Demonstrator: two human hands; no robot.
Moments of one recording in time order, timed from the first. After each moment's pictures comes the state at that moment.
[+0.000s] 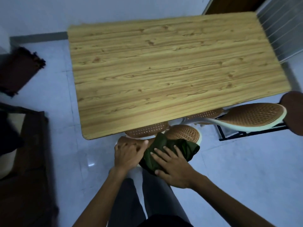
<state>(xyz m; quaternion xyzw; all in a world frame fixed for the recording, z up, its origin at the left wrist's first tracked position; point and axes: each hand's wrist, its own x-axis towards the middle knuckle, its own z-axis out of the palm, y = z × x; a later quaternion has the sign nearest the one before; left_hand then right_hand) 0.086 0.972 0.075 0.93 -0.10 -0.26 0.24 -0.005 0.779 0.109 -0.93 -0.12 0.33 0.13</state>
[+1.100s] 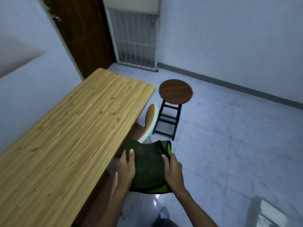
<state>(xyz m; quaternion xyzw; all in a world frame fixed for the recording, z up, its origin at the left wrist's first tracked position) 0.017 0.656 0.199 0.78 -0.27 -0.33 0.47 -0.148 0.602 0.177 -0.61 0.58 -0.27 0.46</state>
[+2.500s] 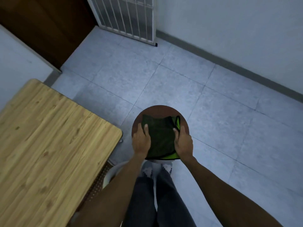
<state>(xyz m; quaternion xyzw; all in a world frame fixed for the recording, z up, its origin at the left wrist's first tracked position) 0.042 -0.030 0.040 0.88 -0.22 -0.33 0.26 -0.107 -0.091 0.016 -0.69 0.63 -0.13 0.32</state>
